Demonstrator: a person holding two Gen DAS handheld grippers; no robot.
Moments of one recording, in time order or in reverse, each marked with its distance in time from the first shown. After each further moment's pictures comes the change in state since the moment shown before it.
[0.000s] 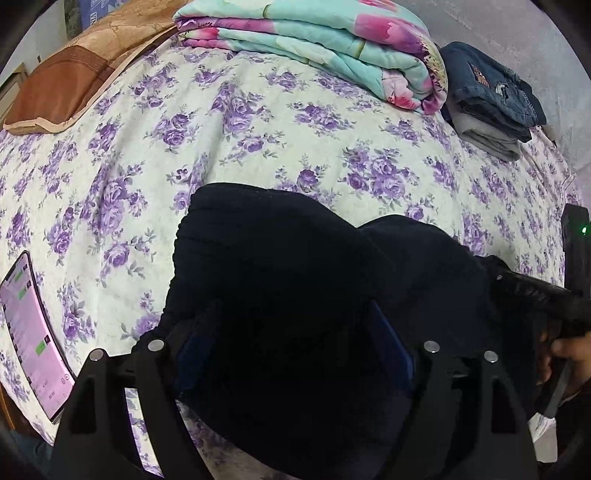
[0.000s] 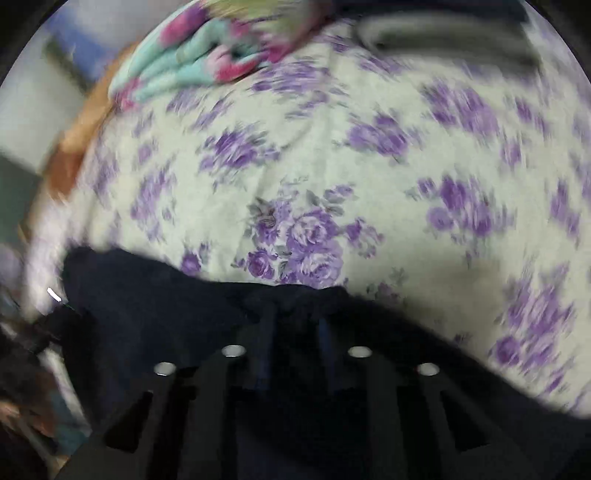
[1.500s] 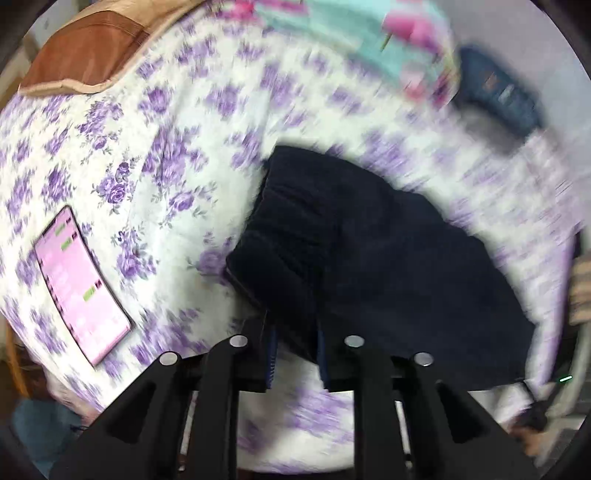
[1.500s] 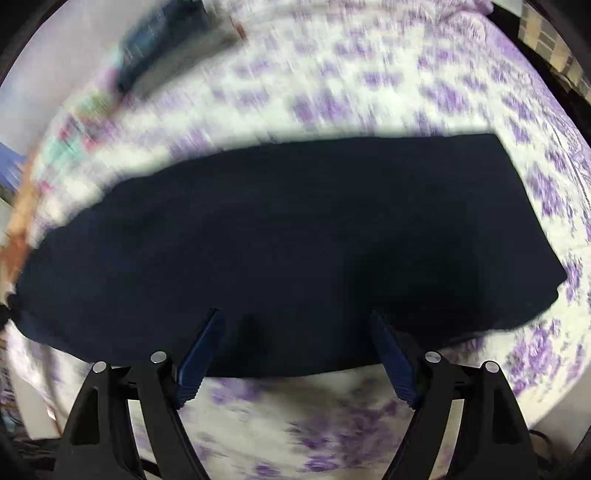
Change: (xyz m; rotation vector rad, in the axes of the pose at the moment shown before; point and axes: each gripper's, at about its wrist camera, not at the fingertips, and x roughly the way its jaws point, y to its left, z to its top) left arm -0.033 0.047 -0.008 -0.027 0.217 0.041; right arm -0.130 -0.142 -0.248 0.505 -0.059 -0.239
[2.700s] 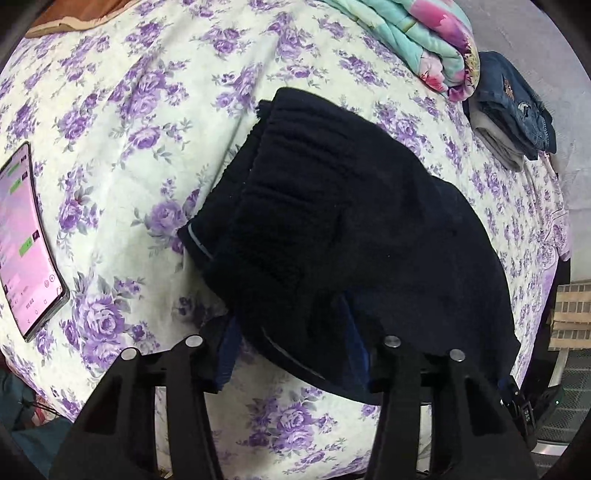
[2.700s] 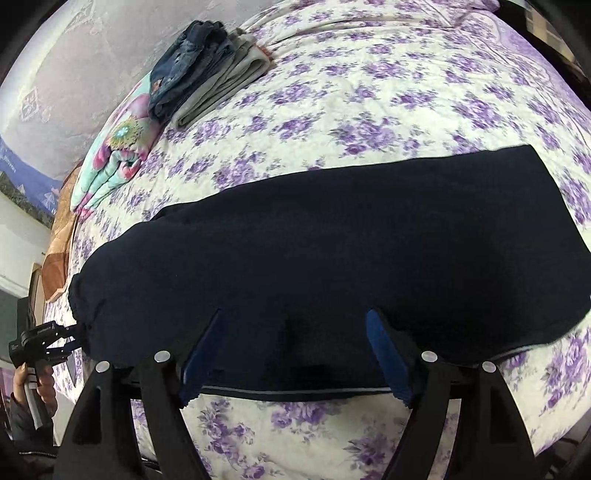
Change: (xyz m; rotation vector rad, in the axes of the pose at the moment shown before) left arm 0.021 -0.005 -0.010 -0.161 0.010 -0.162; right arm -0.024 0.011 0.012 0.057 -0.125 0.216
